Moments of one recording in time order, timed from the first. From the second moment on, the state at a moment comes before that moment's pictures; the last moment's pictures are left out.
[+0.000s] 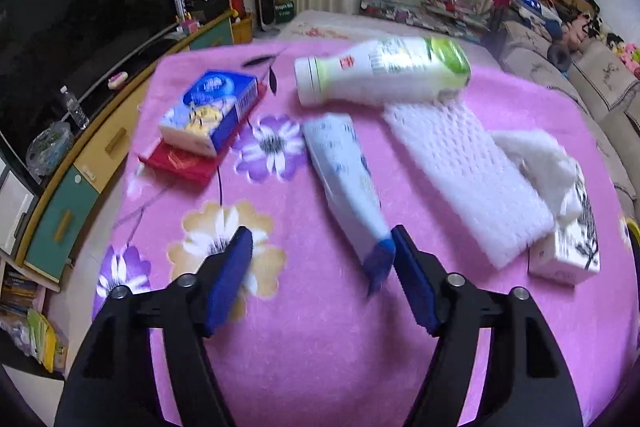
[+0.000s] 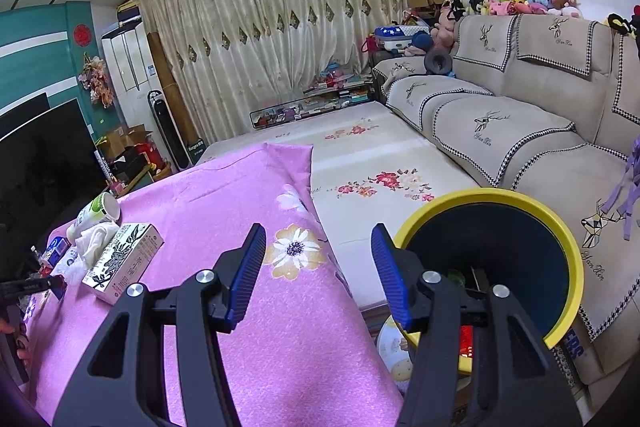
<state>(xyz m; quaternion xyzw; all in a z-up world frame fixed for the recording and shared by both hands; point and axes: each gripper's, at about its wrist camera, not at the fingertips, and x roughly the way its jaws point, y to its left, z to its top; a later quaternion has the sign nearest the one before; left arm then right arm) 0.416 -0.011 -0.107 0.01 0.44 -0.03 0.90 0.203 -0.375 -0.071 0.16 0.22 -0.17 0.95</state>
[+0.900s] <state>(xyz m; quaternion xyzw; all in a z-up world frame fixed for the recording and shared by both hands) 0.329 -0.042 -0.068 0.05 0.38 -0.10 0.92 0.194 -0.378 -0.073 0.17 0.21 -0.18 0.95</state>
